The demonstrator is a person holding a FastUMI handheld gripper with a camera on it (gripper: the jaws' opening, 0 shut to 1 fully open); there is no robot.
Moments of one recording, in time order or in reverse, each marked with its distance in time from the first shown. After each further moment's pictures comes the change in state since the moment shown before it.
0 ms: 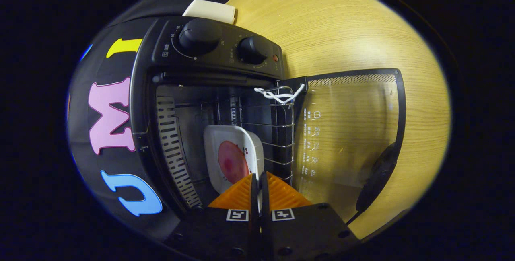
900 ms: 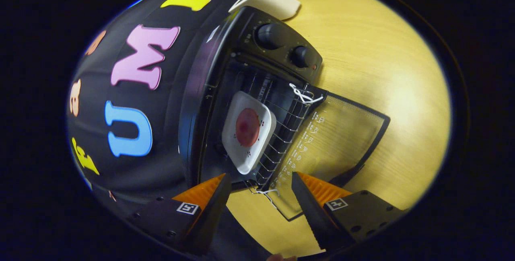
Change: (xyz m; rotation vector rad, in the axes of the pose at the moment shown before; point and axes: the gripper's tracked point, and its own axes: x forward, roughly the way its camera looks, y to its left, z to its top) arm -0.087 -0.014 -0.011 -0.536 0.211 0.084
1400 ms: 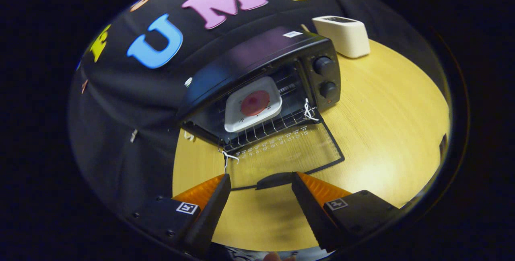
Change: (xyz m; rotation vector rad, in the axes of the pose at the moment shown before) arm -0.062 -0.036 -0.029 -0.751 0.060 -0.058
